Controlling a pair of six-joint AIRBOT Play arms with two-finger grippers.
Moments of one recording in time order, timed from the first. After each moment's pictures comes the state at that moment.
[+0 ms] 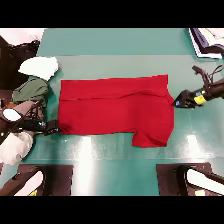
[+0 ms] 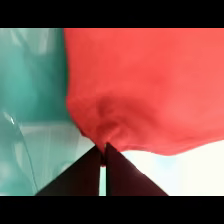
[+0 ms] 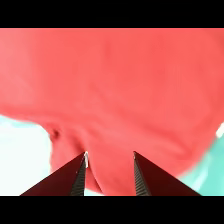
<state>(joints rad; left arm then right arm) 0.20 -0.97 0.55 1.09 -1.11 -1.37 -0.27 -1.23 1.08 -1.06 1.53 1.32</state>
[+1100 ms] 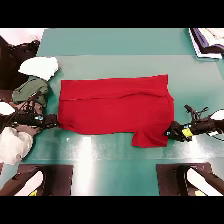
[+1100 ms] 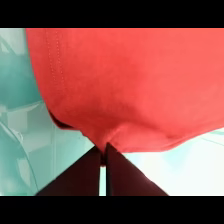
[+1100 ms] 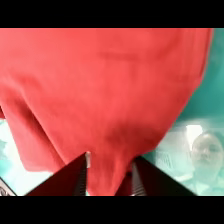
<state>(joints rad) 0.19 -0.96 0.64 1.06 -1.17 -1.32 -0.32 -1.03 0.51 -1.00 1.33 1.44</state>
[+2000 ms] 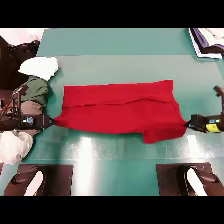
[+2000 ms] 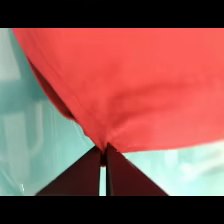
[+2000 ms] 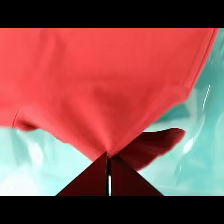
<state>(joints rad) 0.19 -0.67 0.67 1.02 -1.25 -1.36 -0.32 -0.67 0.79 -1.17 1.50 1.53</state>
